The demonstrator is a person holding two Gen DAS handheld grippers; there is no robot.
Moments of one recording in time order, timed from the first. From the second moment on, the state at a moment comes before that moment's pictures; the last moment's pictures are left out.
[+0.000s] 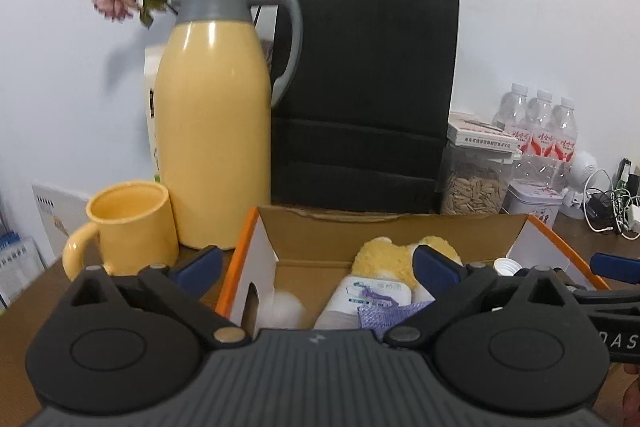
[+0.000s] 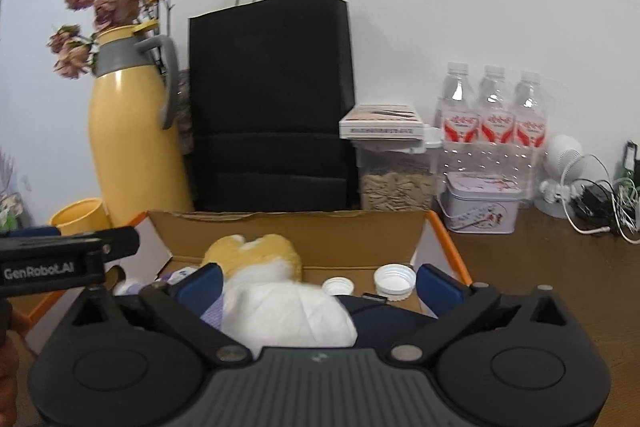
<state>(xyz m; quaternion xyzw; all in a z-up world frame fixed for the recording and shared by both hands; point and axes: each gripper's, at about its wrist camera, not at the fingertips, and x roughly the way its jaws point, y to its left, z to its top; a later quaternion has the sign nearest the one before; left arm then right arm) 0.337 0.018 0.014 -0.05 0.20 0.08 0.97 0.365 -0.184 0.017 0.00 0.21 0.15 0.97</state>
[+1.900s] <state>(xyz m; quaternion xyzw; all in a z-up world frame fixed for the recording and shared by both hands) 0.203 -0.018 -0.011 -0.02 0.22 0.04 0.97 0.222 -0.241 -0.014 -0.07 0.25 0.16 0.95</state>
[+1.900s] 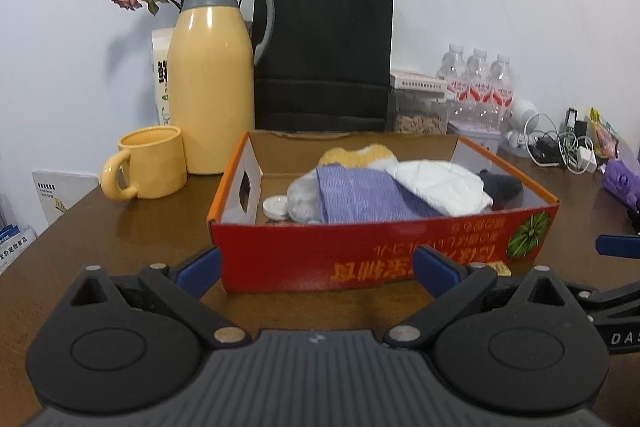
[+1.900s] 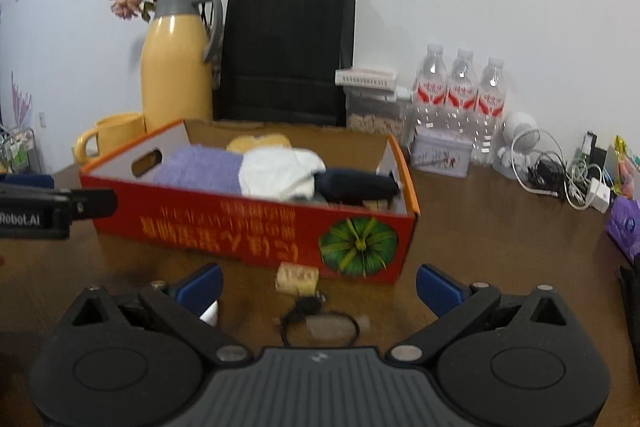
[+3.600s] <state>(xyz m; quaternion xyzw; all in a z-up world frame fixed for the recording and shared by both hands) 0.207 -0.013 -0.037 -0.03 0.27 0.03 0.96 0.262 -0.230 -0.040 -0.04 0.30 0.19 0.94</state>
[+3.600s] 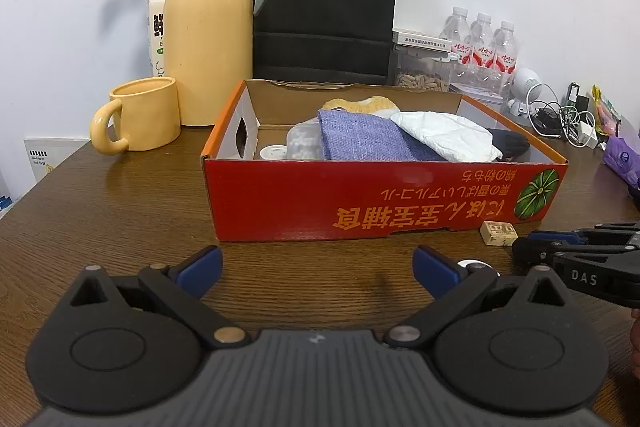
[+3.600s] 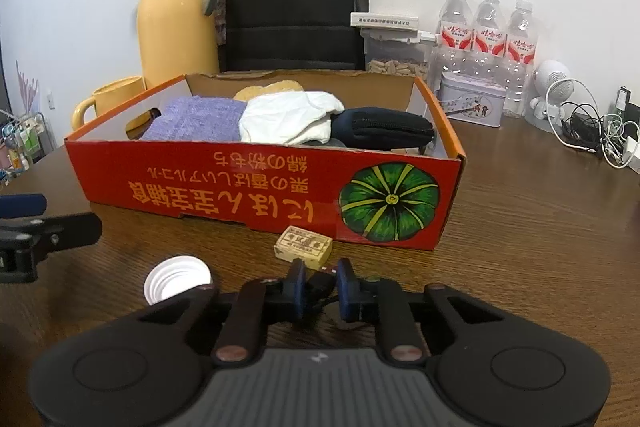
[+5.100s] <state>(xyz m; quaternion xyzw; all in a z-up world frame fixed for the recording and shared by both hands) 0.231 -0.092 -0.055 0.00 0.33 -0.03 0.95 0.204 -0.272 -0.003 0.02 0.17 0.18 0.97</state>
